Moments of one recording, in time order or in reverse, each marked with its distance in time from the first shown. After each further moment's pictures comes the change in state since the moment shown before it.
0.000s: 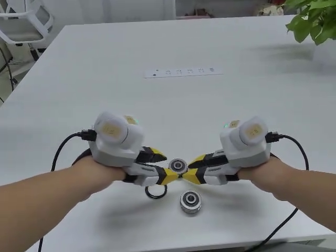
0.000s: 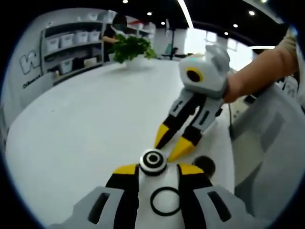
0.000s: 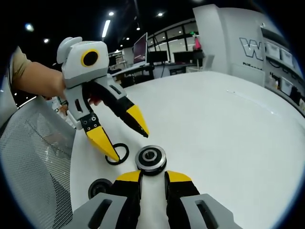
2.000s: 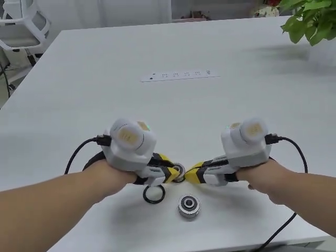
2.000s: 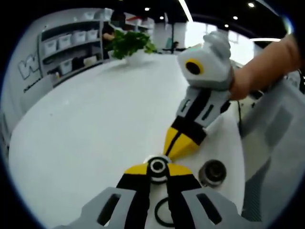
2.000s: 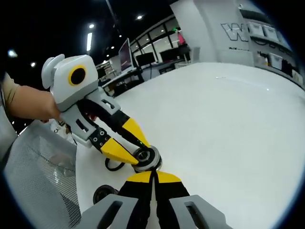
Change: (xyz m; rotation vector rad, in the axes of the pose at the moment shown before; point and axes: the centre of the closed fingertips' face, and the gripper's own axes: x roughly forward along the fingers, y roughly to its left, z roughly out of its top) left arm 0.019 0.007 0.003 0.019 0.037 0.049; right arm -0.004 -0.005 -0.002 0.231 -0.029 0.002
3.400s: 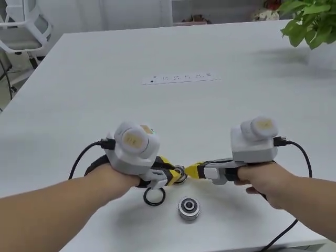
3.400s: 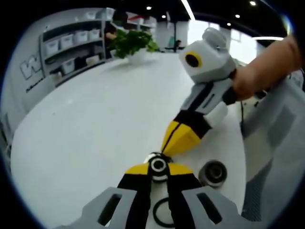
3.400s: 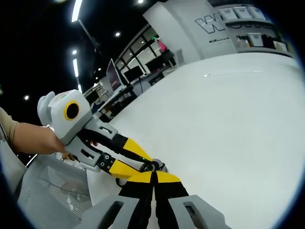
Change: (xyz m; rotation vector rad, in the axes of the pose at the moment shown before) left arm 0.001 0.000 0.000 0.000 0.010 0.033; right arm -0.006 0.009 0.019 0.190 -0.113 0.028
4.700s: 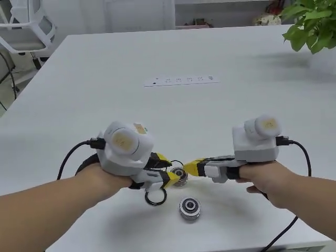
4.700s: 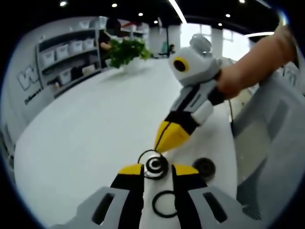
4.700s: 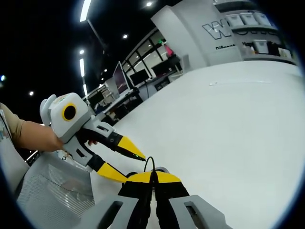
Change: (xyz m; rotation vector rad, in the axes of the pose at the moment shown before) left arm -0.033 -0.007 0.009 0.069 -0.061 -0.019; right arm -0.003 0.008 0.016 -0.047 -0.036 0.030
